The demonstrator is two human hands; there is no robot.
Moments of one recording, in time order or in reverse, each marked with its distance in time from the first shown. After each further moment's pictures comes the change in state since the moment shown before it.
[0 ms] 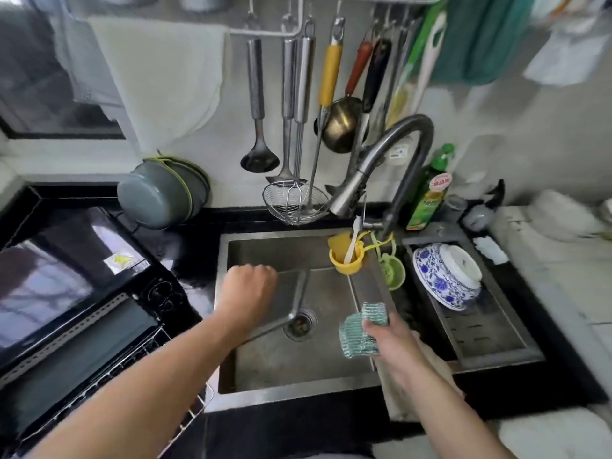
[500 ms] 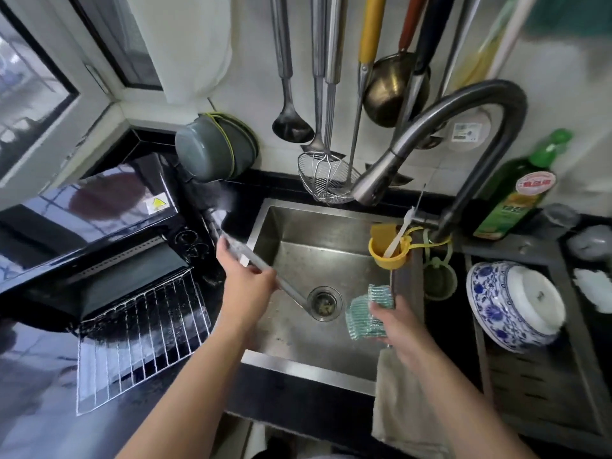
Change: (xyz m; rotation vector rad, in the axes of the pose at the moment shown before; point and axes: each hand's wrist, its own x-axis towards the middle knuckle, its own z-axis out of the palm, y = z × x) left_hand -0.039 0.059 0.000 -1.685 0.309 -1.001; right_hand 0.104 0.002 -0.021 -0.149 -0.353 0.019
